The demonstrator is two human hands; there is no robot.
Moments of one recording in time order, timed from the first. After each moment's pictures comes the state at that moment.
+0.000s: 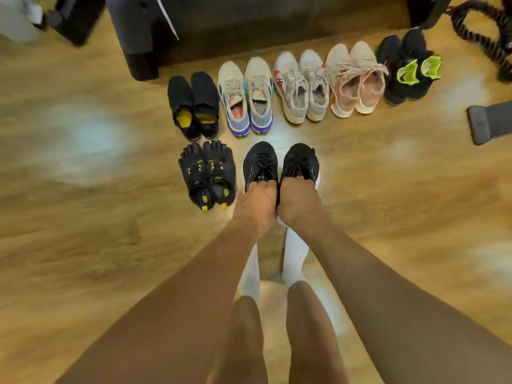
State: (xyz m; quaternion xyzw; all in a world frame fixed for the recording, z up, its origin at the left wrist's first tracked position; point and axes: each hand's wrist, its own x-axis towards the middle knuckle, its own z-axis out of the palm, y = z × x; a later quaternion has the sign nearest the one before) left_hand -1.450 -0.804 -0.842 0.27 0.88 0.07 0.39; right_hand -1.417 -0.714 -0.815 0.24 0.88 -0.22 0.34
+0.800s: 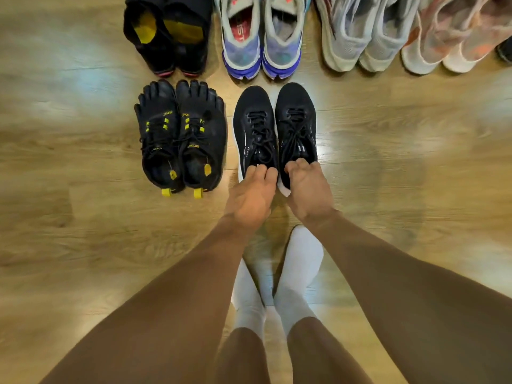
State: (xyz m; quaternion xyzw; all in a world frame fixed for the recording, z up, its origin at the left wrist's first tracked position) left_hand -1.430 -0.806 -1.114 0.27 0.92 0.07 0.28; right_hand -1.410 -0.680 -1.100 0.14 0.93 -0.19 0.29
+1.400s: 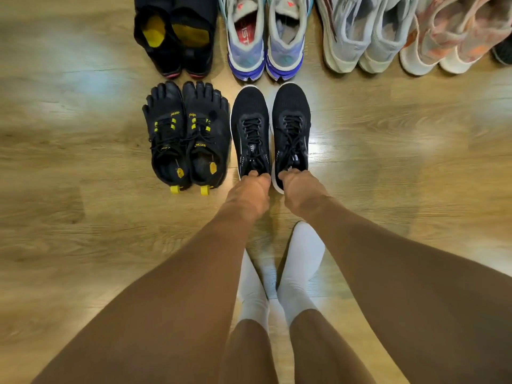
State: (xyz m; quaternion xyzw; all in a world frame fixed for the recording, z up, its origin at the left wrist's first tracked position) left_hand -1.450 -0.806 -1.100 0.13 0.86 0.06 0.48; right_hand -1.424 -0.693 -1.088 0.10 0.87 -0.16 0.45
